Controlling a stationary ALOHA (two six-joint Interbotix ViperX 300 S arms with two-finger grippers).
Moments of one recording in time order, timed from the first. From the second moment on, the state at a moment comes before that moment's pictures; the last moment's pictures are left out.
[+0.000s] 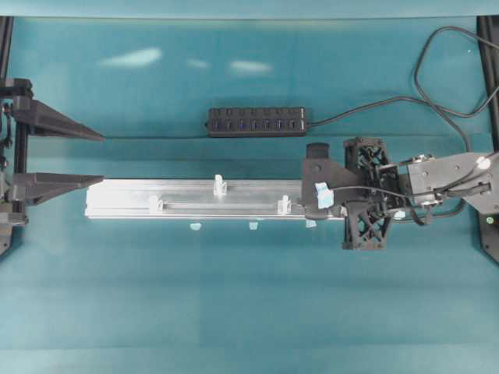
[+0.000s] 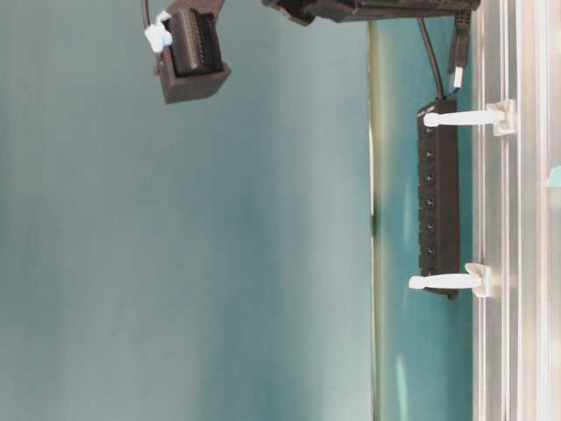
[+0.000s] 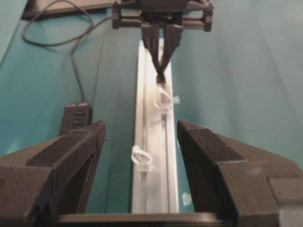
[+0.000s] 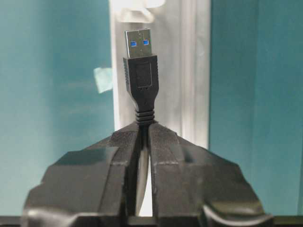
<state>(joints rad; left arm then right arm) 0.06 -0.93 1.01 0.02 0.13 0.14 0.01 -0.10 0.74 -0.25 0.55 0.22</state>
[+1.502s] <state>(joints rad) 0.06 -0.75 1.00 0.02 -0.01 0.05 0.01 0.01 0.67 -0.25 0.40 0.22</state>
